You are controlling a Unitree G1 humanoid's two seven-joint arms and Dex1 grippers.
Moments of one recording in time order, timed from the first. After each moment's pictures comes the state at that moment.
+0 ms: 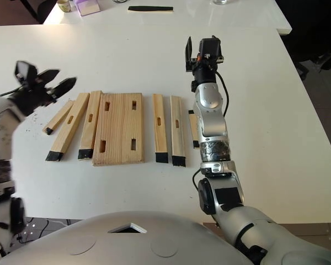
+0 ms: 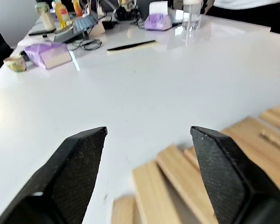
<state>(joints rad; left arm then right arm) -0.18 0.75 0.31 0.16 -0.37 0.43 -0.82 -0.47 -0.02 -0.05 0.22 -0.05 0.05 -0.09</state>
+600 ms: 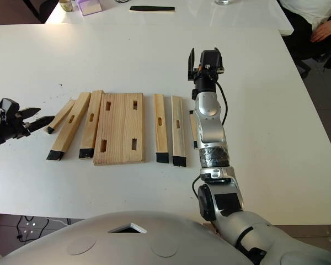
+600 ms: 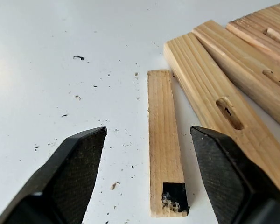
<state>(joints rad) -0.12 0.83 0.26 0.53 -0.29 0.18 -1.01 -0.41 -0.01 -0.04 0.24 -0.07 0.03 -0.14</state>
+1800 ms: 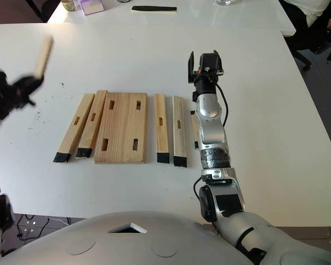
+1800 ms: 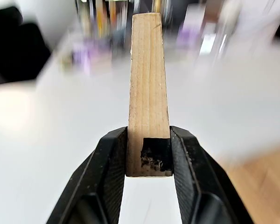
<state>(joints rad) -0.38 0.64 0.38 0.15 -0.62 0.34 -0.72 -0.45 -0.01 -0.06 0.24 0.07 0.12 0.03</state>
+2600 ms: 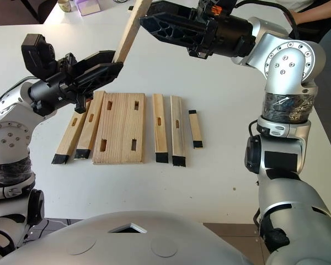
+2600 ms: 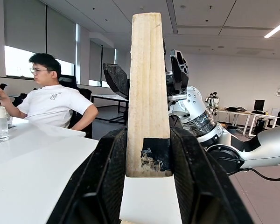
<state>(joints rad) -0.32 0.49 0.15 -0.39 -1.03 0.62 -0.87 -0.86 -0.49 -0.10 0.07 0.96 1.00 1.09</state>
